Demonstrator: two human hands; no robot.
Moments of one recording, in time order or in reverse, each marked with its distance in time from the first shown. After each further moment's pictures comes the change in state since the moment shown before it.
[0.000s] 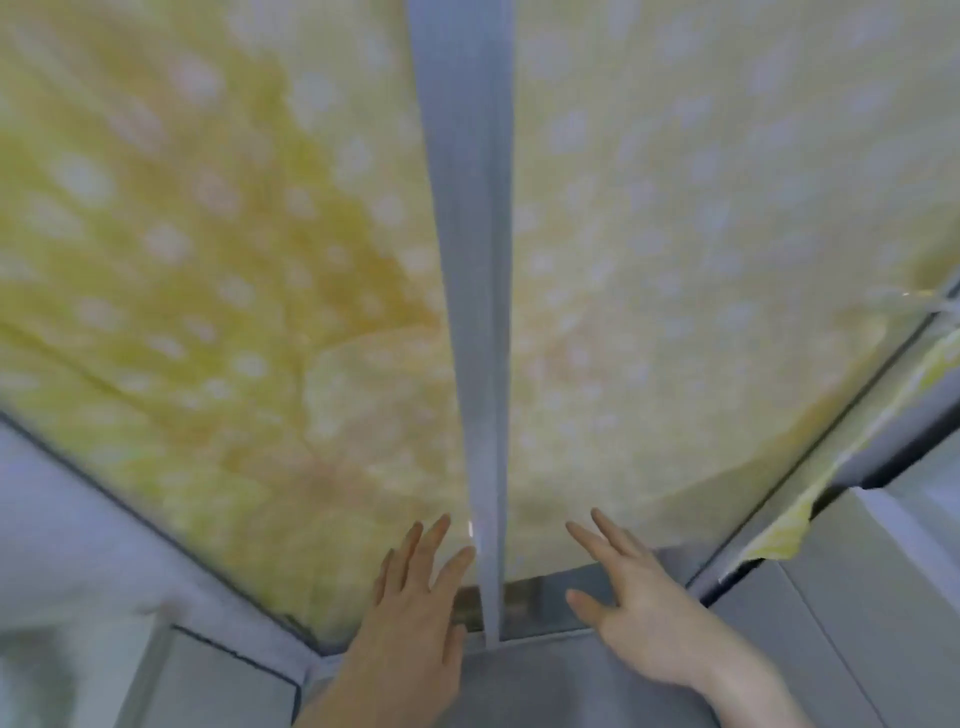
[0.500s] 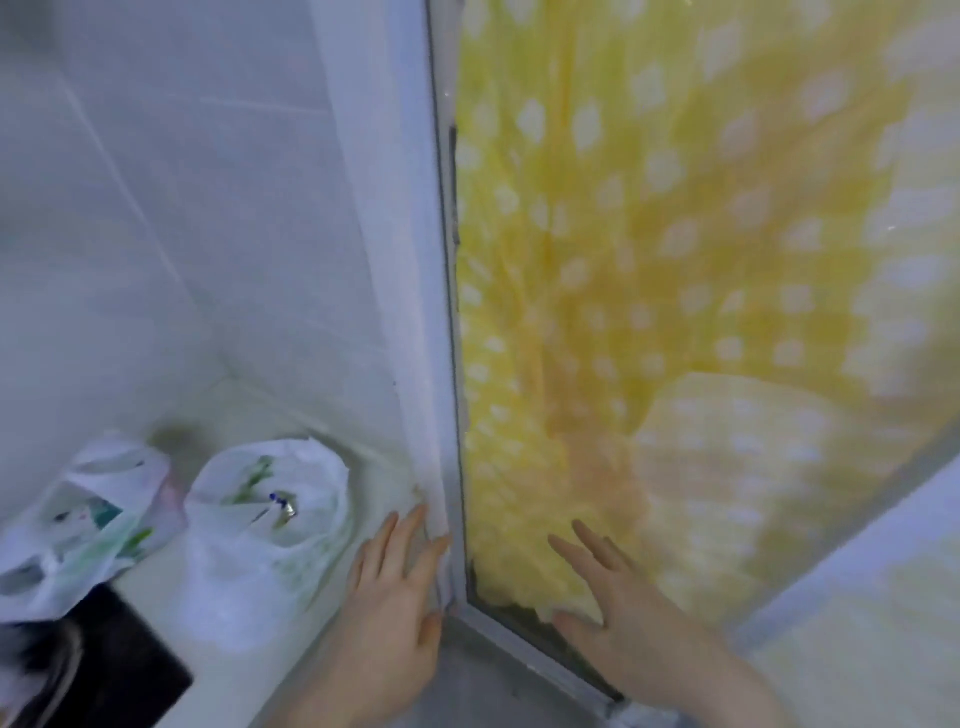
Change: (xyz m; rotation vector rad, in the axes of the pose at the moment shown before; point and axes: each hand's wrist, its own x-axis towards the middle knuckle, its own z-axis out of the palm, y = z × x) left_hand -0.187 -0.184 -0.023 -0.133 0.348 -0.593; right_hand 0.070 -0.244 0.127 -0.408 -0.354 -0.528
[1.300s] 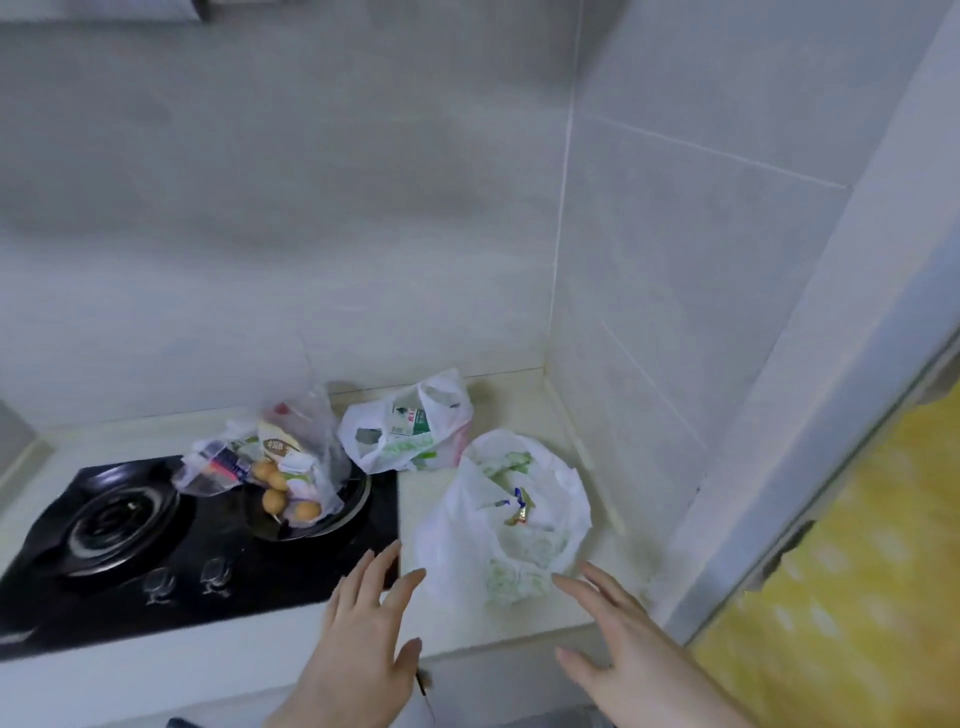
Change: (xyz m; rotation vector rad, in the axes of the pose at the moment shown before) left_hand -0.104 -0.105 -0.004 -0.082 0.239 -0.911; right_hand 0.197 -0.136 0.037 -0.280 -0.336 -0.678
